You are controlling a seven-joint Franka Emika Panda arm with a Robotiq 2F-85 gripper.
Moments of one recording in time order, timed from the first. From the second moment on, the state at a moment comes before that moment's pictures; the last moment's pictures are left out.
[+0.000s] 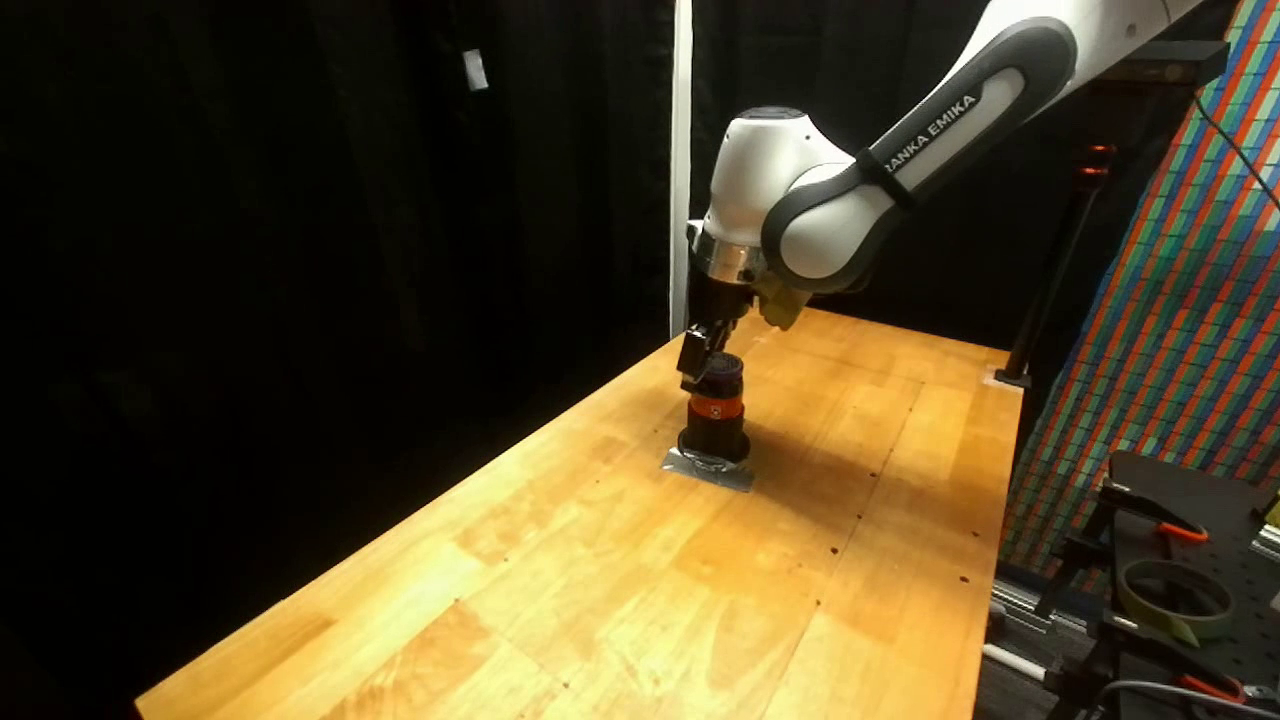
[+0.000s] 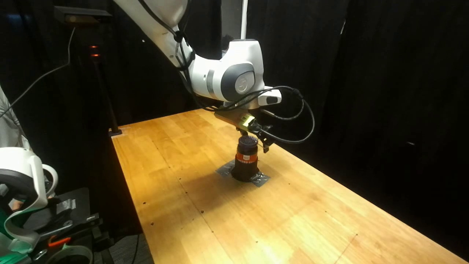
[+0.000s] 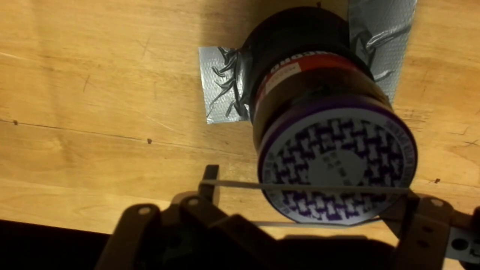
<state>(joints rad) 0.11 0.58 0.05 -1.79 -0.19 2.59 0.09</state>
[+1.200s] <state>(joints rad) 0.13 0.53 0.02 -1.83 -0.11 2.53 0.09</state>
